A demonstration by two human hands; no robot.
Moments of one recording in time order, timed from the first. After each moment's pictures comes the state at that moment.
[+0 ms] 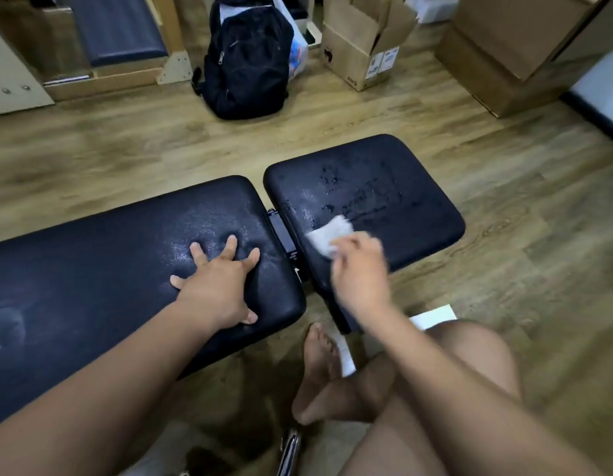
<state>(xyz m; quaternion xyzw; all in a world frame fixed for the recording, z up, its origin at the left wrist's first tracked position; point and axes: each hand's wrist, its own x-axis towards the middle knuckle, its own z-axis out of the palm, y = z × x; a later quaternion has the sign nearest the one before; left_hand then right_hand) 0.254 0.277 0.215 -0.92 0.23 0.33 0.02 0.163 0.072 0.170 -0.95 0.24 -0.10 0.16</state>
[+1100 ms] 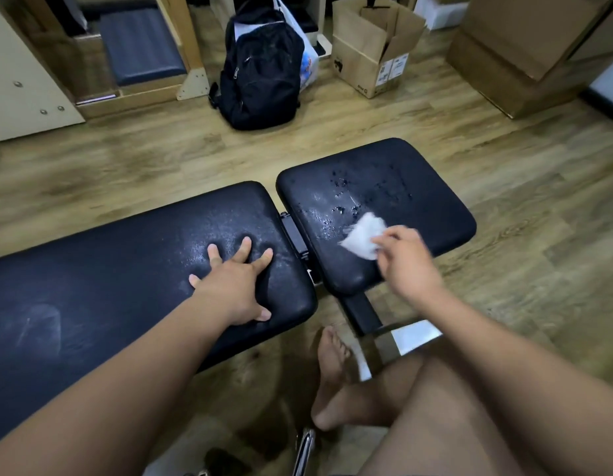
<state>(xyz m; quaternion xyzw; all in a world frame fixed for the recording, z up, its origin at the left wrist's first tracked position) 0.254 0.281 0.213 -0.91 0.23 0.34 0.03 0.149 0.006 0.163 -0.96 0.17 -0.10 0.19</state>
